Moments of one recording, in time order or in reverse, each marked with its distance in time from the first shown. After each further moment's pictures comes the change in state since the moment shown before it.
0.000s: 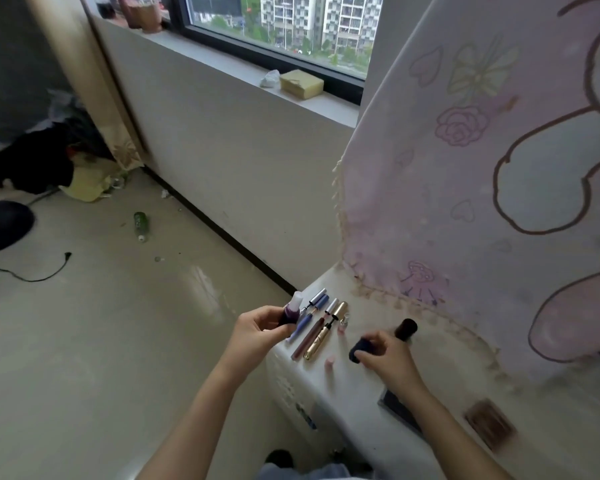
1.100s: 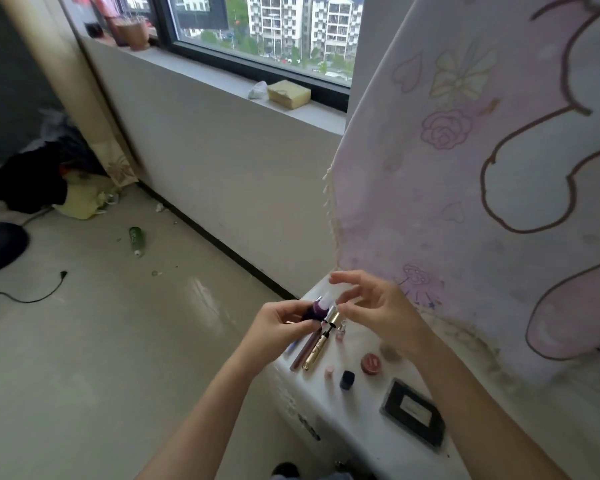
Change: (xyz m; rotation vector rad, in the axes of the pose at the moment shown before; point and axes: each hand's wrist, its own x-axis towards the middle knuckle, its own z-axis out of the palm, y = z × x) left_hand 0.014 0.033 0.021 0.001 -0.235 0.062; right_hand -0.020 -0.119 -0.029 0.108 -0.217 -0.384
